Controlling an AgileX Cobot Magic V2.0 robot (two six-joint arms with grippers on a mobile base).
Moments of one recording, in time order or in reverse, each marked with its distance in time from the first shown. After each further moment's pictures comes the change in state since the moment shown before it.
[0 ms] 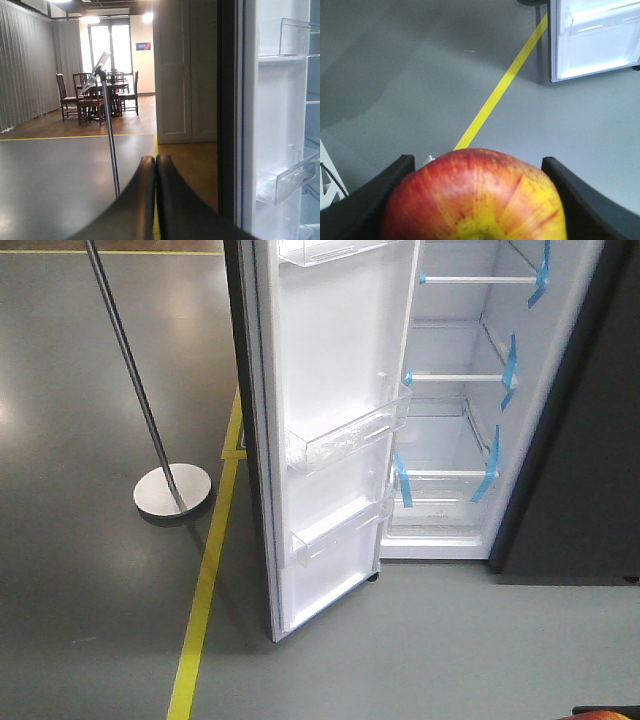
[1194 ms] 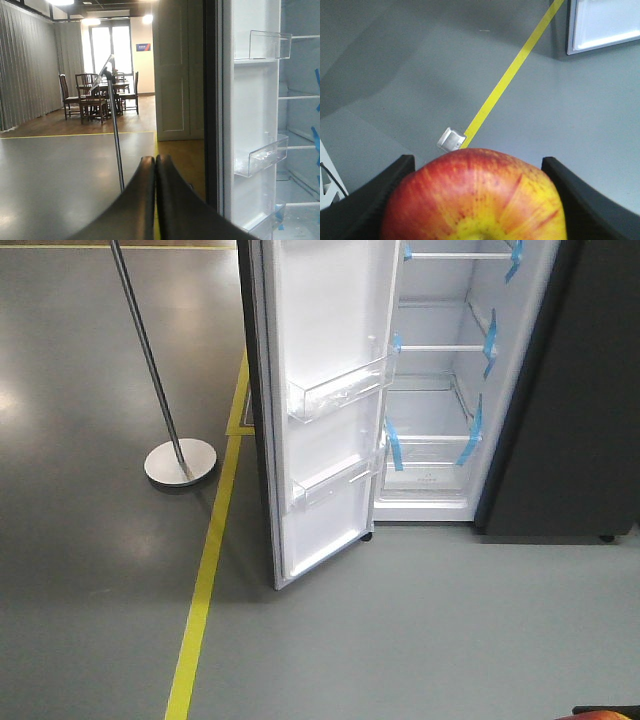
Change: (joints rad) left arm 0.000 0.000 0.000 0.000 0.000 0.000; right arm 0.000 0.000 0.000 0.000 0.000 0.000
